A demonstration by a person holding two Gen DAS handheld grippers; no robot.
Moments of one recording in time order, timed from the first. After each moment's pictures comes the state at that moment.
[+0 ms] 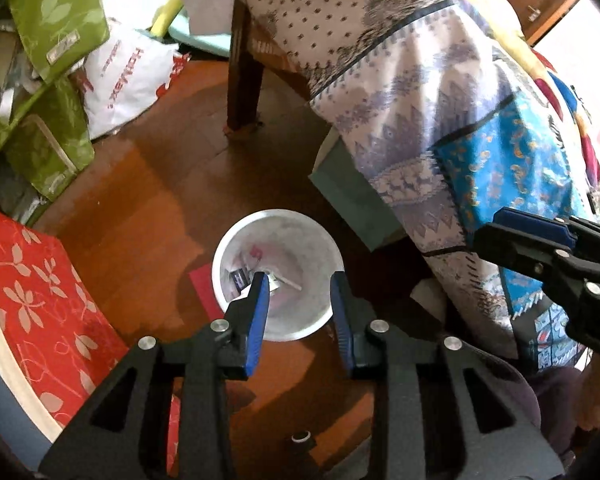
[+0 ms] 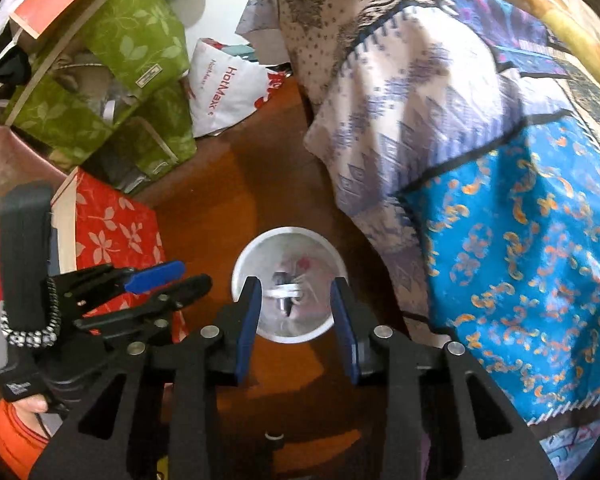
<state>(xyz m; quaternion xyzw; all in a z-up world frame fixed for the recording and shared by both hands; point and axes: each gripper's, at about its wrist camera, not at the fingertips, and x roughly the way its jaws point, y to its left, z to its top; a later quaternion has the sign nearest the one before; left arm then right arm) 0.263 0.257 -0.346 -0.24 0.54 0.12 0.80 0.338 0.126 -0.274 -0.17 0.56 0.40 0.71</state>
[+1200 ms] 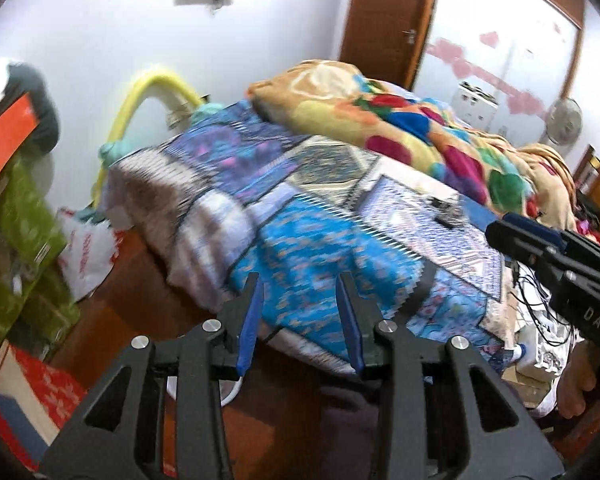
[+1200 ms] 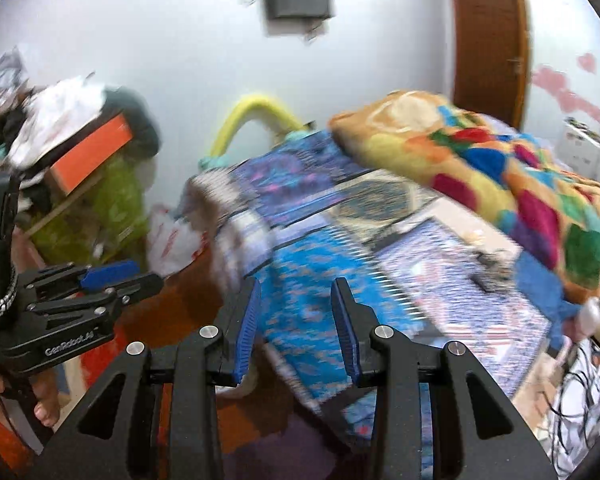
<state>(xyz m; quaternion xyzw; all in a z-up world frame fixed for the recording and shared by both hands) 0.284 0.058 -0.119 -0.08 0.38 0.03 0.92 0.312 -0.101 -0.087 -0.05 0.33 0.30 0.89</state>
